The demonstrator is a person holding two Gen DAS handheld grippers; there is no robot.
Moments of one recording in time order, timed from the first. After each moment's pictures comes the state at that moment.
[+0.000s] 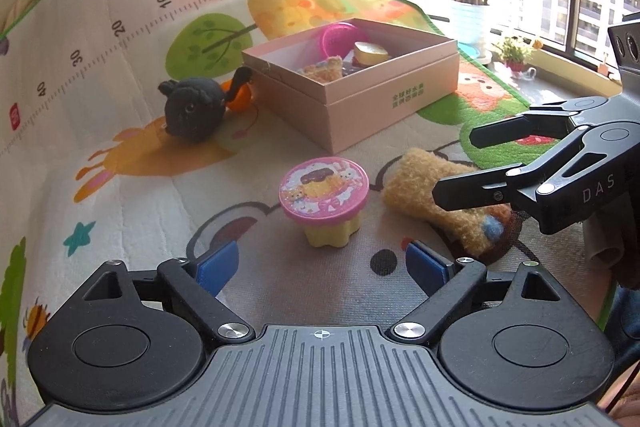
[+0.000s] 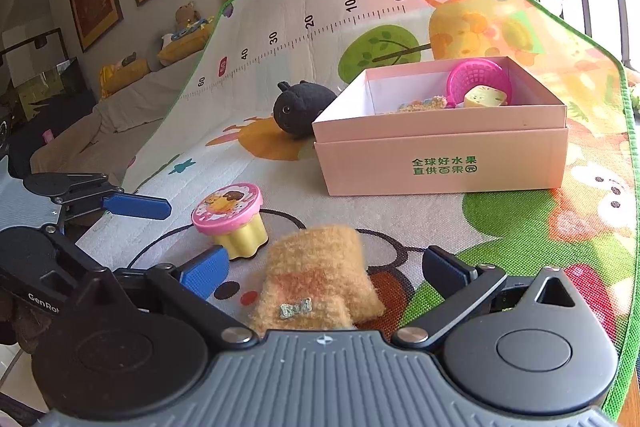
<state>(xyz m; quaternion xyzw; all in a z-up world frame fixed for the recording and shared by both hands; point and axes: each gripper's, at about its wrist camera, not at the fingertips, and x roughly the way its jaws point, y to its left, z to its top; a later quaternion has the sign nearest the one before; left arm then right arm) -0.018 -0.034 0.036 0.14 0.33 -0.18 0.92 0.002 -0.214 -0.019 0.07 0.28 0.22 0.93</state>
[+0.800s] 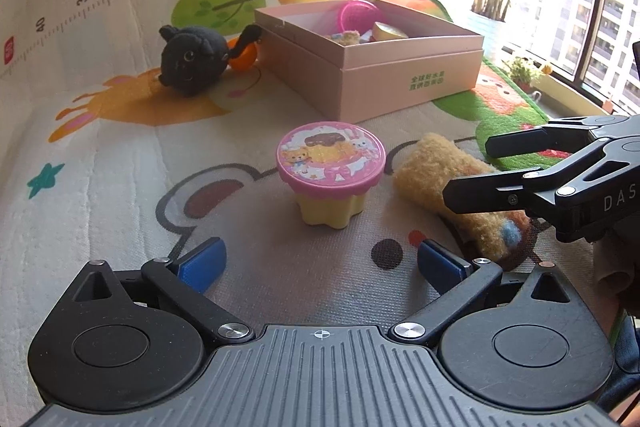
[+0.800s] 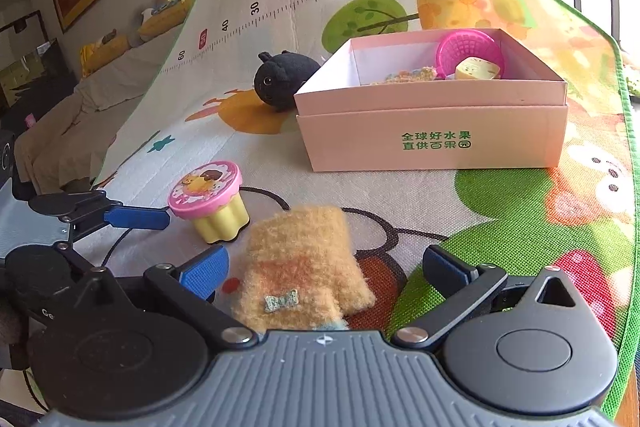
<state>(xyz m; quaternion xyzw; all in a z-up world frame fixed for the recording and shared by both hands) -0.003 -0.025 0.008 0.07 0.36 -0.18 0.91 0.015 -0.207 -0.025 0.06 0.33 0.20 0.92</state>
